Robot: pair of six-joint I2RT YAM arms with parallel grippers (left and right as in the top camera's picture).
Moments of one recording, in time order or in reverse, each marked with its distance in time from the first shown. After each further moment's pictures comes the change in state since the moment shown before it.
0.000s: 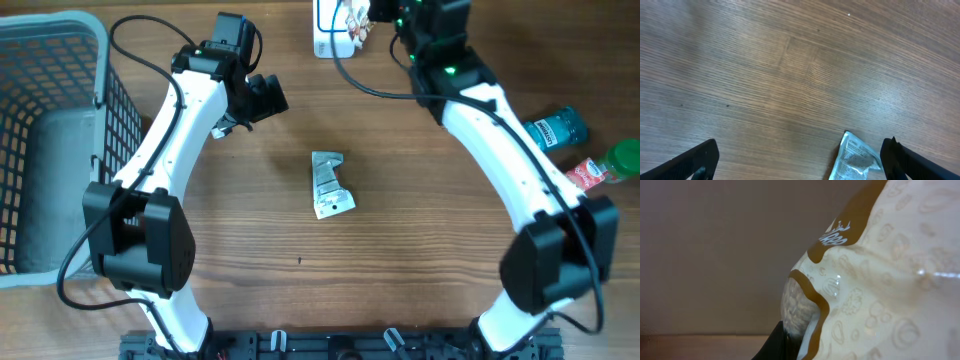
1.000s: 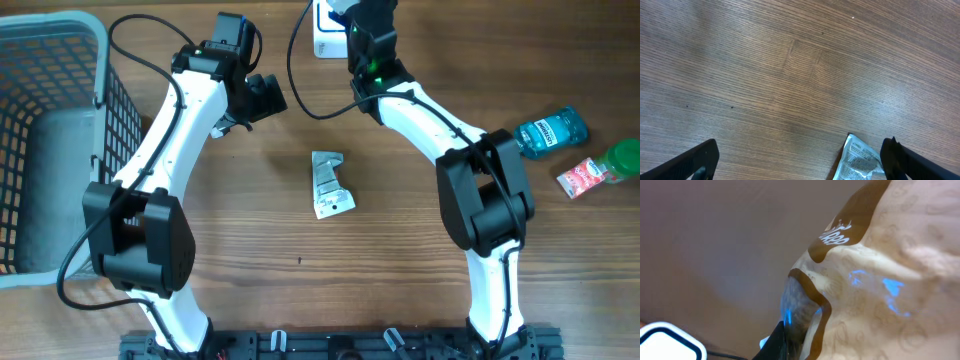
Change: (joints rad) left arm 0.000 0.000 0.000 0.000 -0.017 0.000; right arm 0.097 0.367 0.059 0.540 0.240 -1.117
